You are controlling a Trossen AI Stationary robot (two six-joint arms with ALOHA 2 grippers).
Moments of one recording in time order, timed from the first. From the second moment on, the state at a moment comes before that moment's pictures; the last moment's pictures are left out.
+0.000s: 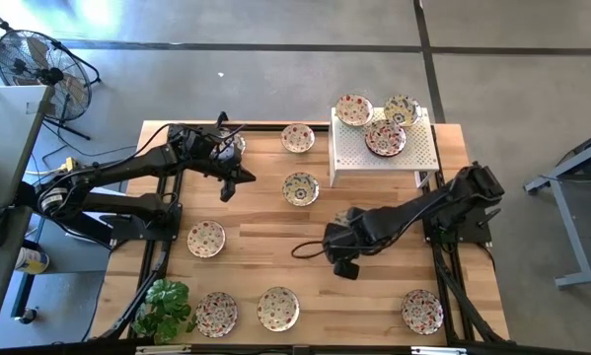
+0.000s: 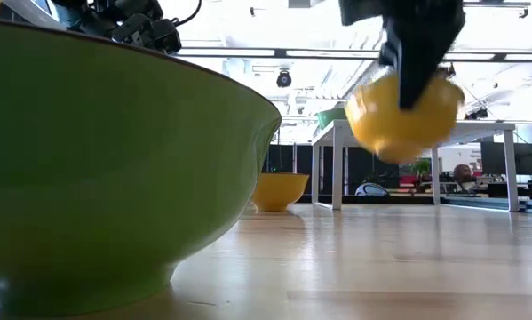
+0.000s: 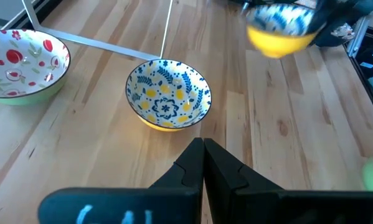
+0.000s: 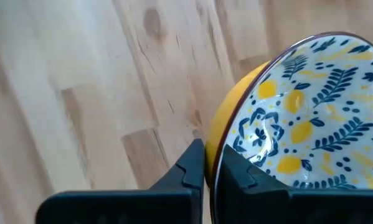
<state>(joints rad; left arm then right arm) 0.49 1.02 0.72 -0.31 0.43 0.06 0.35 1.71 1.38 -1.05 0.14 0.62</state>
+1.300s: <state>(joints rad) 0.49 1.00 0.68 -0.23 0.47 -0.02 -0.58 1.70 2.11 -1.57 0.35 -0.08</state>
